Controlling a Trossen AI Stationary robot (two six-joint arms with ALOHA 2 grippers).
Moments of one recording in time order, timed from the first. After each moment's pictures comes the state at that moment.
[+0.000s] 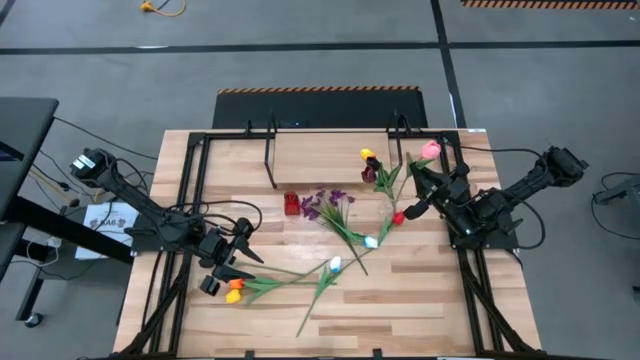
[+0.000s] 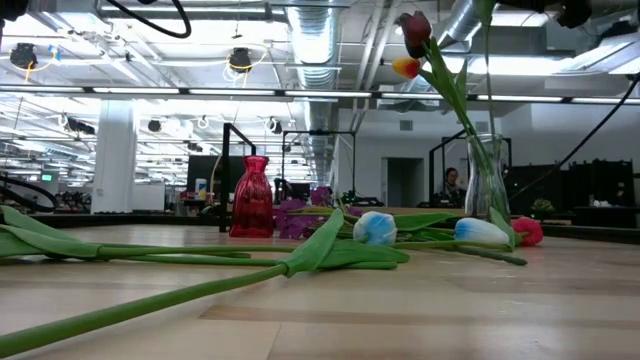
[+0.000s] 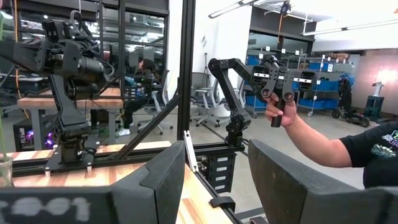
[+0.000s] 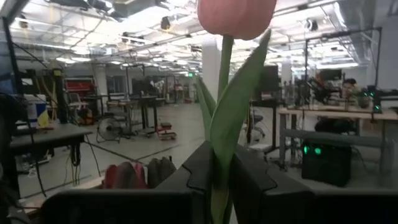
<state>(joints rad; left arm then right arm) -0.58 0.94 0.35 0.79 -0.17 -0.05 0.51 0.97 0.38 1.46 1.26 -0.84</state>
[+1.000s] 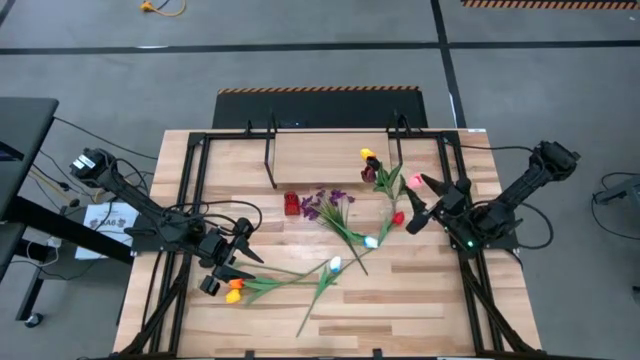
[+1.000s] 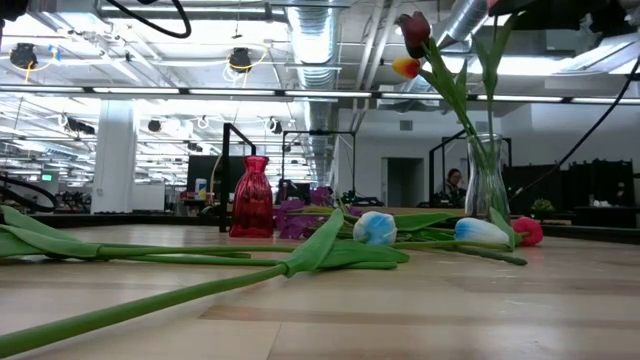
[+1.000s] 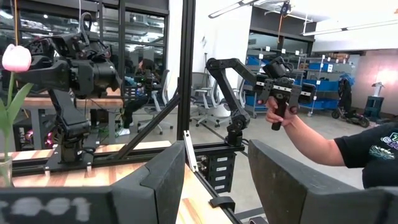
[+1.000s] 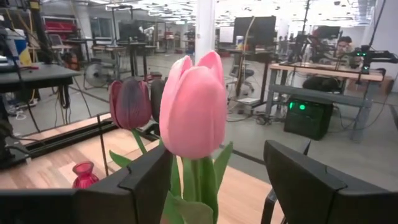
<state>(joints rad) -0.58 0.94 0.35 0.79 -0.17 -0.05 0.70 0.97 0.38 1.29 1.57 -0.76</state>
